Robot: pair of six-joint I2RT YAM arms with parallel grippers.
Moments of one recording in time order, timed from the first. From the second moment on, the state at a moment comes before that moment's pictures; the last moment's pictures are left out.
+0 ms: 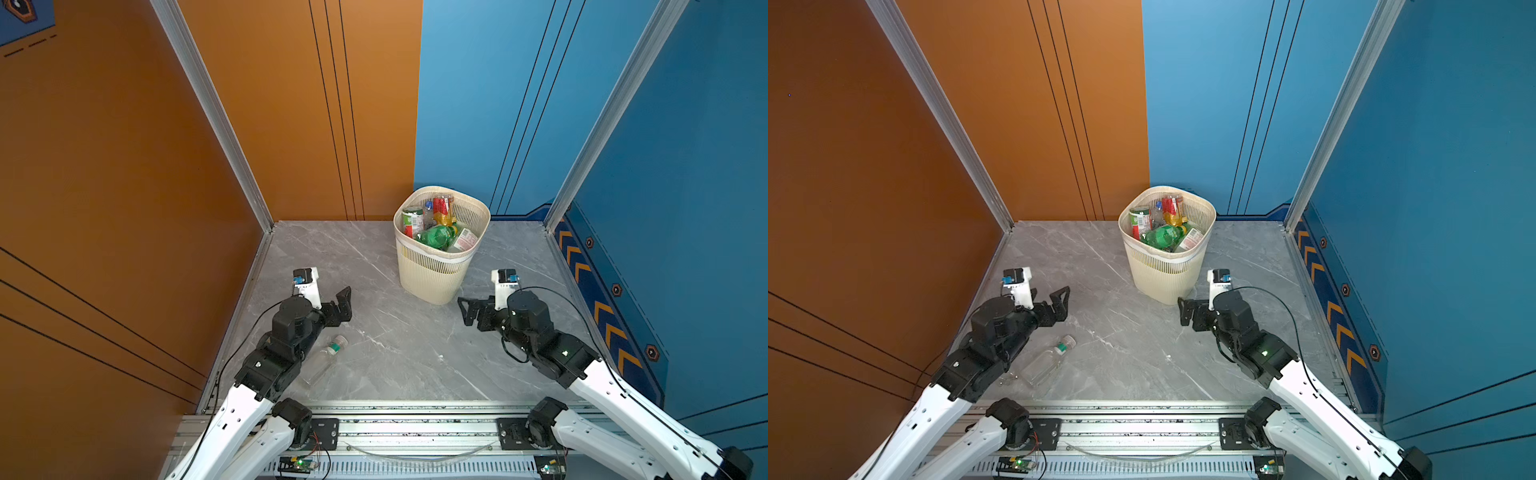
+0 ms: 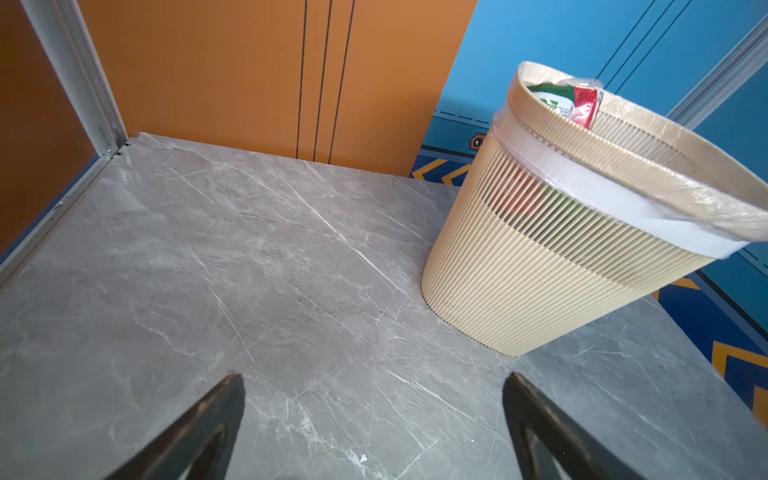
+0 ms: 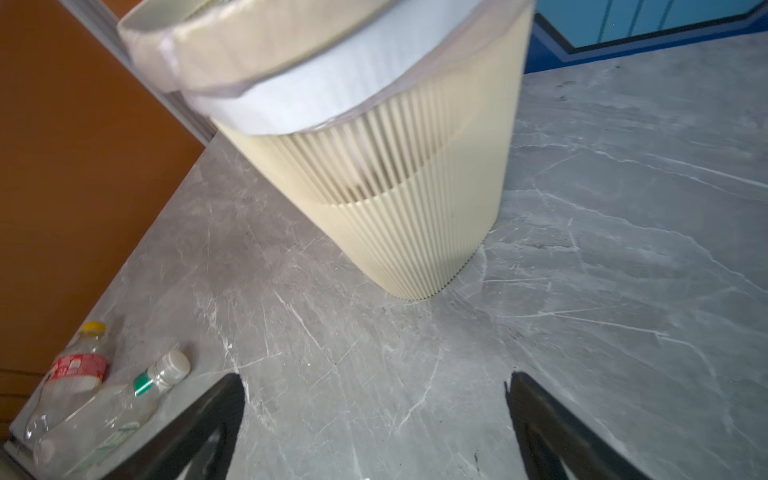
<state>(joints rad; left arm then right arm) -0.43 0.62 0.69 -0.40 -0.23 -0.39 0.70 0.87 0.75 -0.37 0.17 0.45</state>
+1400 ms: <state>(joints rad) -0.04 0.49 0.72 -0.68 -0.21 -0.47 1.19 2.21 1.64 -0.23 -0.32 -0.66</state>
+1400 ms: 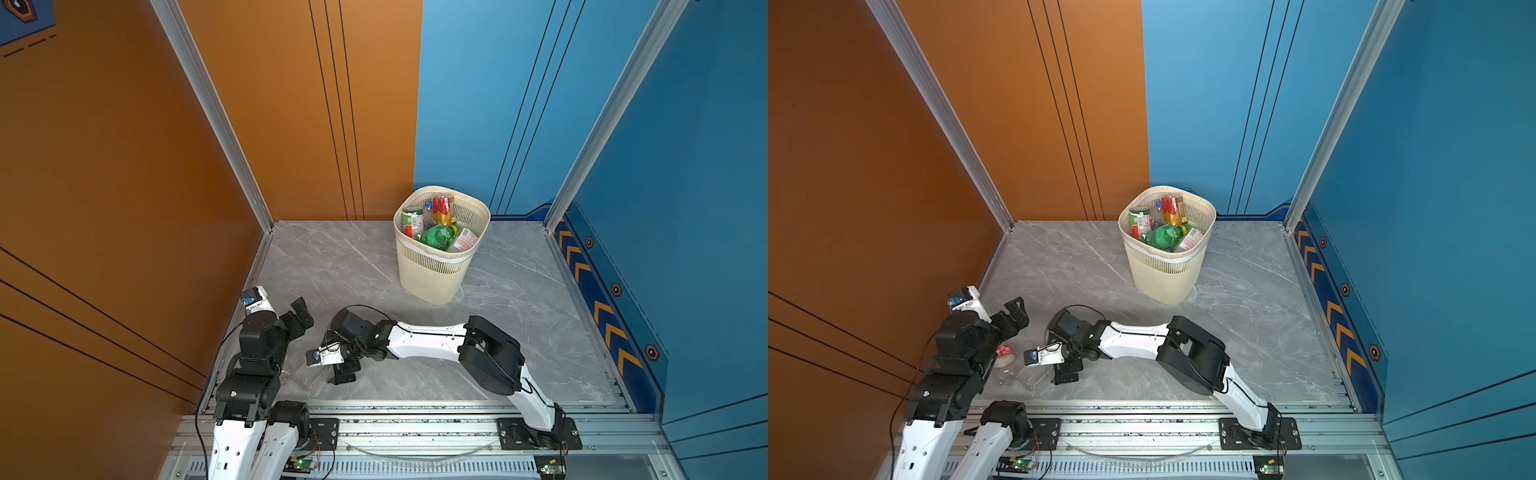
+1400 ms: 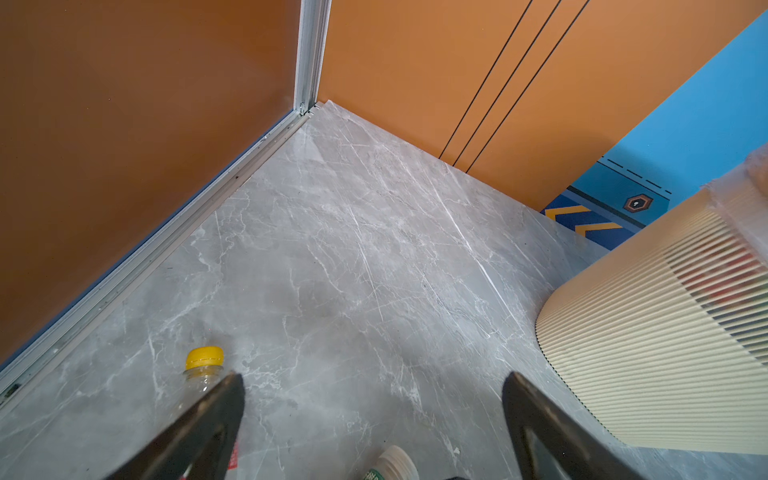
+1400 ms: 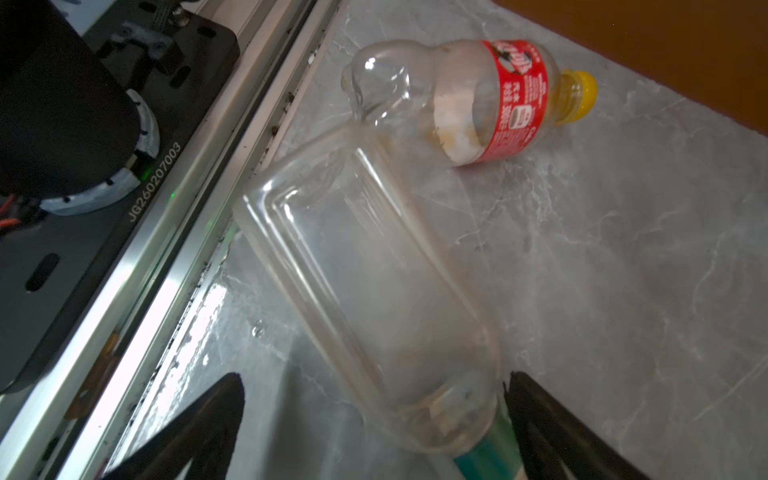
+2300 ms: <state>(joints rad) 0.07 0.49 0.72 -0.68 -0.08 -0.47 1.21 2.37 1.83 -0.34 -0.30 -0.68</state>
